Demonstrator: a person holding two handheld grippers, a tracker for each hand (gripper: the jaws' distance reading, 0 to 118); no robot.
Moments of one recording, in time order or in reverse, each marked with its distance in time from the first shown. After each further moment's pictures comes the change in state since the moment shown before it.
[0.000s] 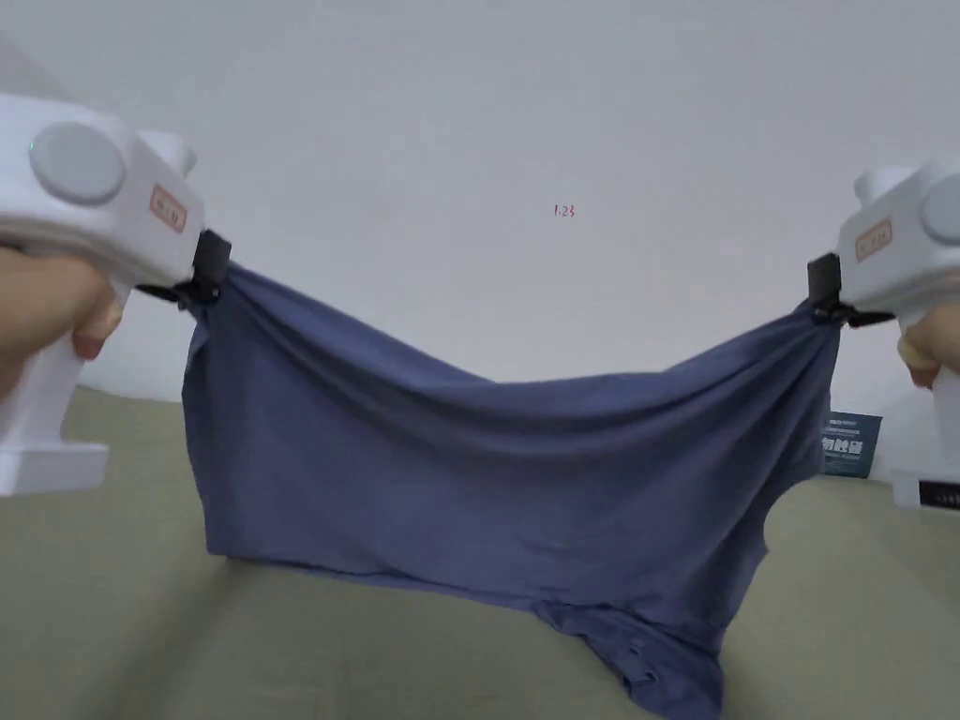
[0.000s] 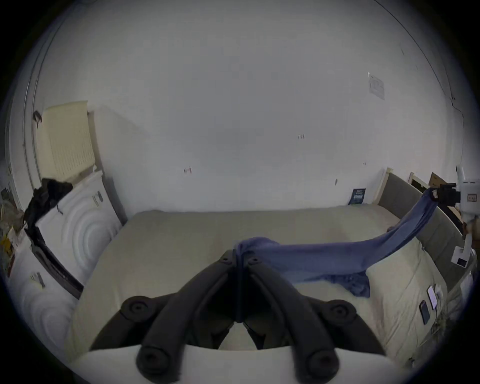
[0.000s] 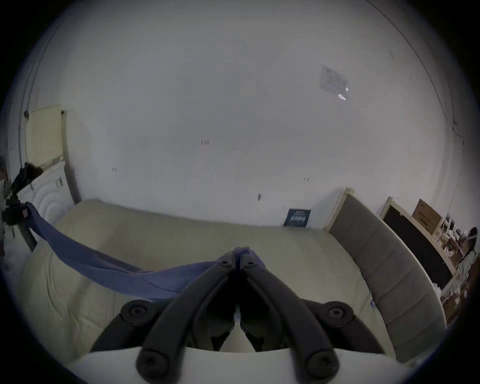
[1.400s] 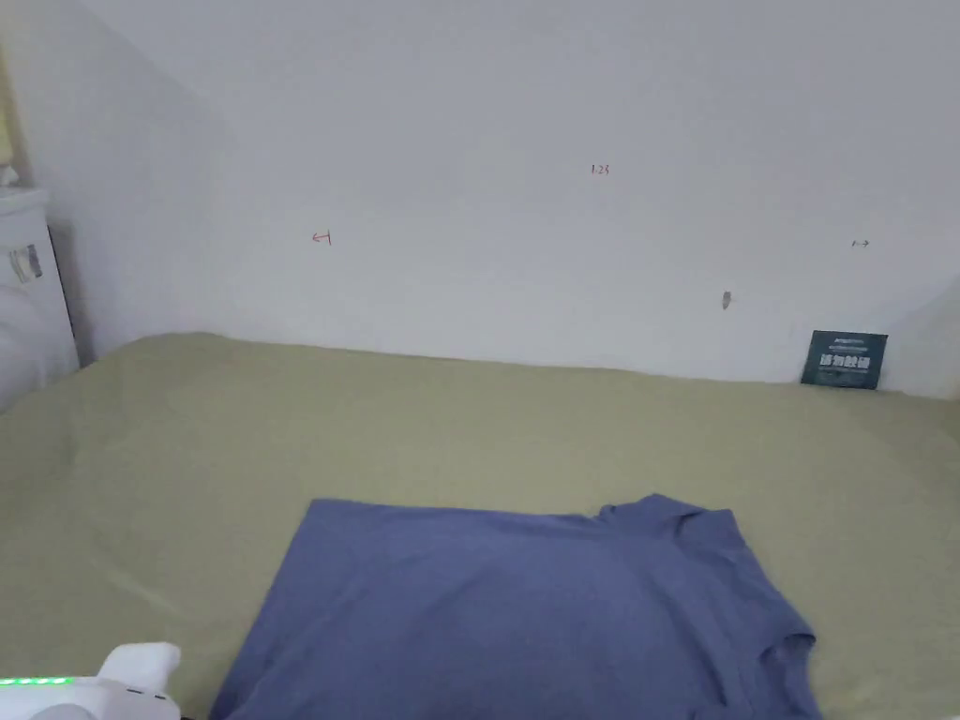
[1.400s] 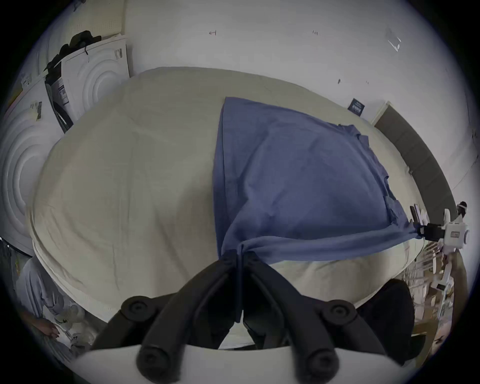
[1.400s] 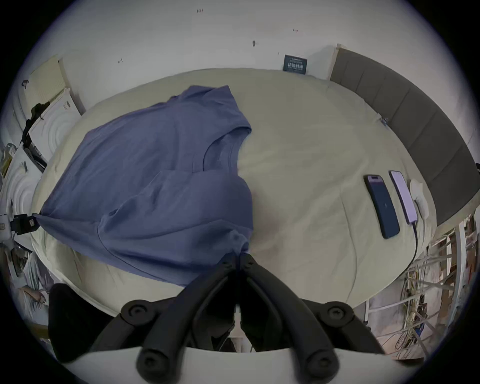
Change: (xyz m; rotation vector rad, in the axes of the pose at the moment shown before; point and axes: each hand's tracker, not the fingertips) left arm -0.023 -0.405 0.203 -0.517 -0.069 0.164; right arm 0.041 -0.446 0.187 -0.583 0.087 -0.096
